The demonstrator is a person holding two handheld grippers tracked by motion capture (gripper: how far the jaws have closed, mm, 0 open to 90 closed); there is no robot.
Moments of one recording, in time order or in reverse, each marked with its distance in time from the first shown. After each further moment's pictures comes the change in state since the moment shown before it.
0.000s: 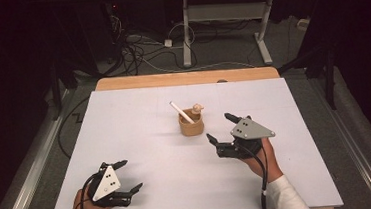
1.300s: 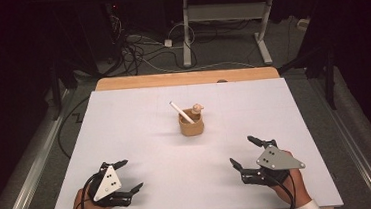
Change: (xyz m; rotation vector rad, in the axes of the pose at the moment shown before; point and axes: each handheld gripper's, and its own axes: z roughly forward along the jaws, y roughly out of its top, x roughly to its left) left arm 0.000 0.001 0.001 0.005 0.003 0.013; right arm 0.006 -0.049 -0.068 0.049 -0.011 -0.041
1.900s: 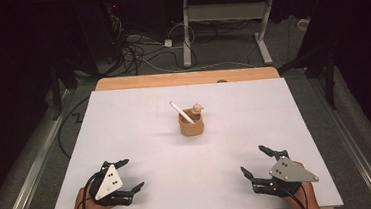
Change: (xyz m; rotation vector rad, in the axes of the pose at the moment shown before) left arm 0.000 0.002 0.003 -0.001 -0.003 -0.001; right arm -0.001 -0.031 -0.023 0.009 -0.026 0.020
